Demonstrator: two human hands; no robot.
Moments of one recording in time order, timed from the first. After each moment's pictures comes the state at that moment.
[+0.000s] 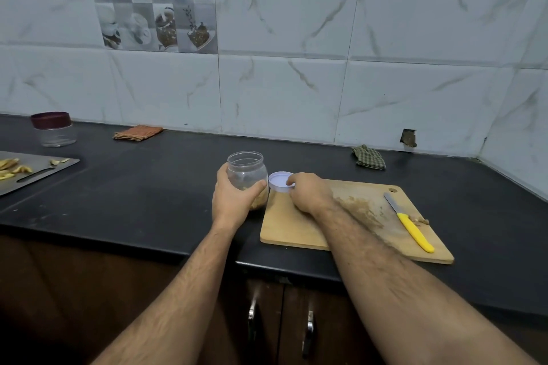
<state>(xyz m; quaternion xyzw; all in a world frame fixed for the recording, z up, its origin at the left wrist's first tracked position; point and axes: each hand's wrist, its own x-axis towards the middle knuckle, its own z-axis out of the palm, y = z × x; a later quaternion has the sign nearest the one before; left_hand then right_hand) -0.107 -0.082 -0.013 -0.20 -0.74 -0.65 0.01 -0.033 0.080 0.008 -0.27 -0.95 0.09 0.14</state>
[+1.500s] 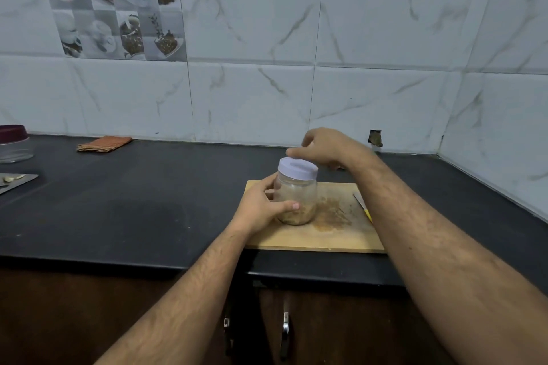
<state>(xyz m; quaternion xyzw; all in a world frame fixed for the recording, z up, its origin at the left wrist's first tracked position) -0.052 -0.028 0.002 -0.45 -0.69 -0.56 -0.14 0.052 0.103 0.134 -0.30 -0.94 0.15 0.12</state>
